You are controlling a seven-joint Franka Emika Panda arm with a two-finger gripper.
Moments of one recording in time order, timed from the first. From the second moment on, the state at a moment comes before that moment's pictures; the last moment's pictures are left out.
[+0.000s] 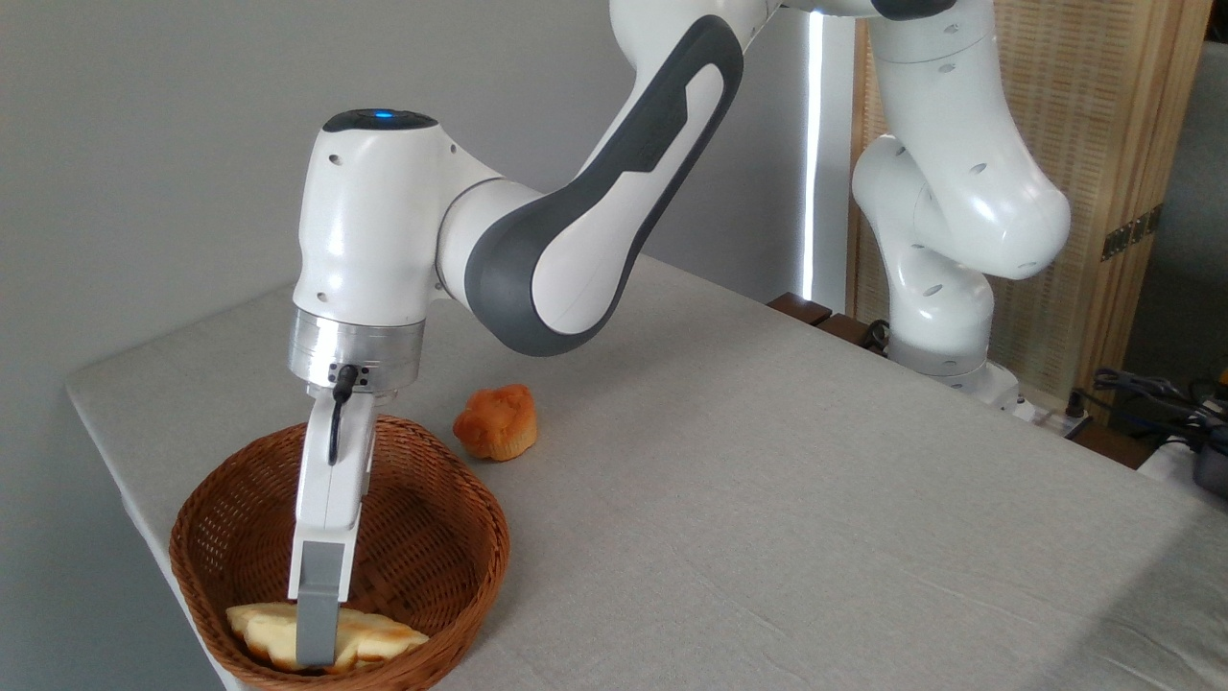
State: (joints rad) arm -0.20 0.27 0.14 -1.85 0.03 2.55 1.20
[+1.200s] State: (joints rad) arm -0.21 0.30 0.14 -1.84 0.11 2.55 1.19
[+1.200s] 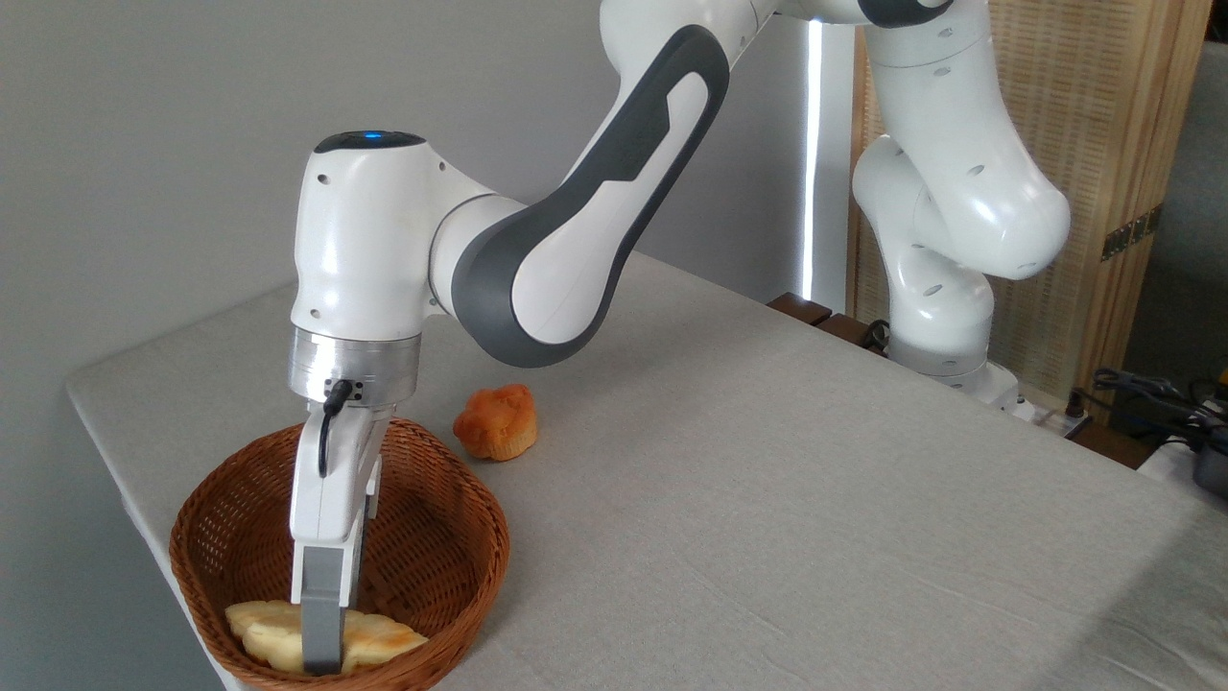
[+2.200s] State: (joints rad) arm -0.21 0.27 0.12 -1.83 0.11 2.52 1.13
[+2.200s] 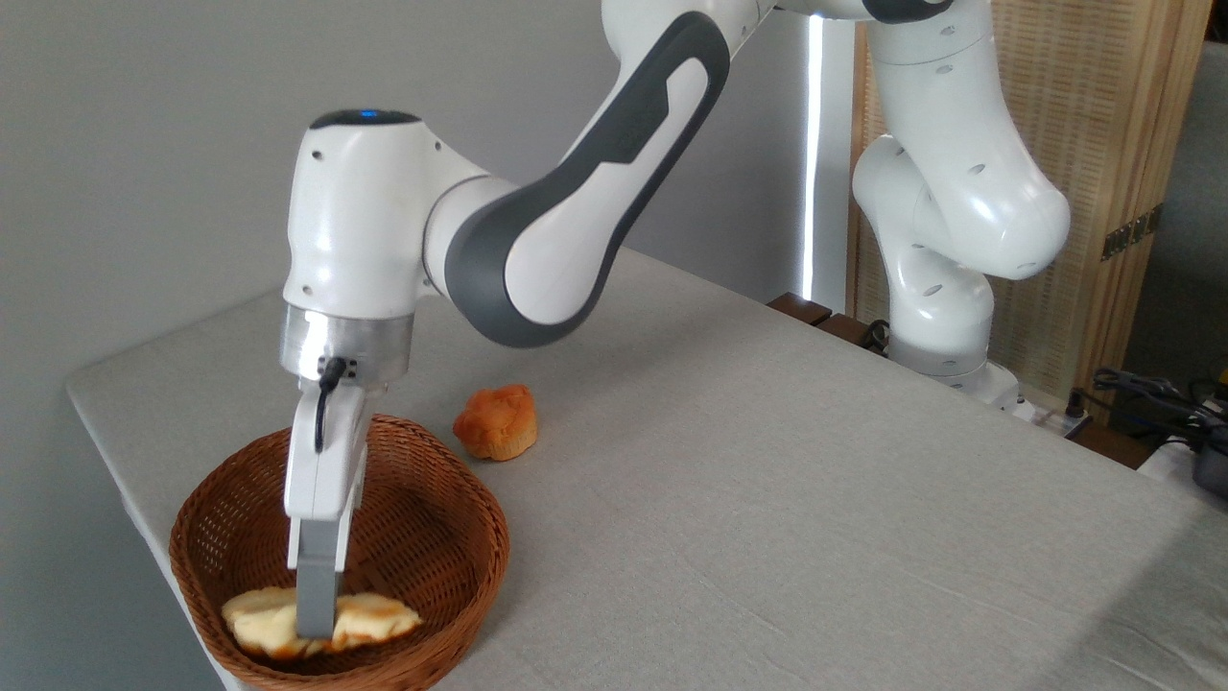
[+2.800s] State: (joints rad) arm -0.21 0.05 0.10 -1.82 0.06 2.10 0.79
